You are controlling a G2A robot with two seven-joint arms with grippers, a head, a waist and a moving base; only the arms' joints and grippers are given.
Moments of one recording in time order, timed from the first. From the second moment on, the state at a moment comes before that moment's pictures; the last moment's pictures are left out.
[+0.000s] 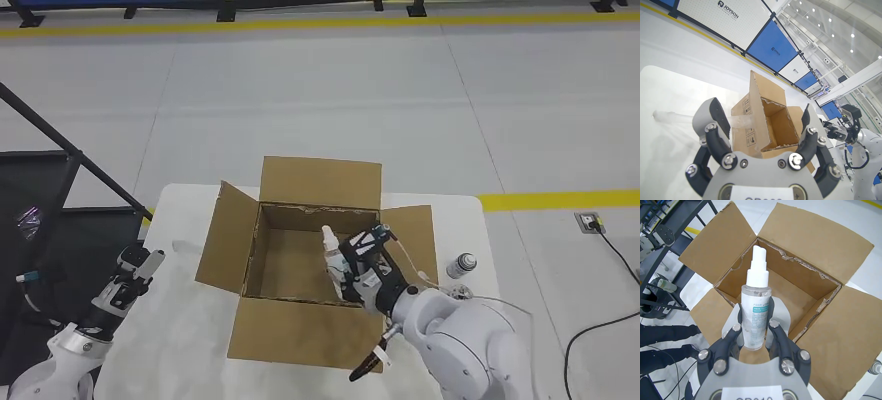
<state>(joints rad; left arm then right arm) 1.51 -1.18 -1.95 -1.88 0.23 -0.43 -0.46 -1.09 -1.43 1.21 -2.13 -1.13 -0.03 1.08</state>
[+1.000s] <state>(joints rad) 1.51 -1.18 -1.95 -1.88 0.23 -0.43 -0.46 -1.35 -1.36 1.75 -1.92 -0.75 0.03 1.23</state>
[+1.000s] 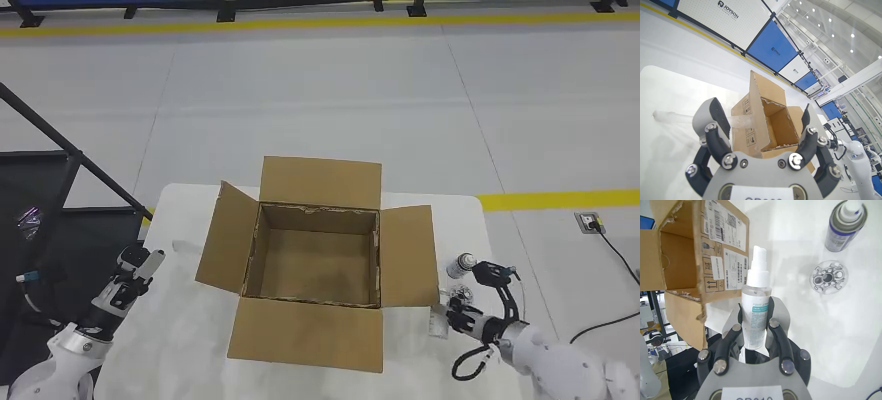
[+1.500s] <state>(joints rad) 1.51 -1.18 -1.95 -1.88 0.23 -0.43 -0.46 -1.18 -1.34 1.60 -1.62 -0.85 0.07 1.20</state>
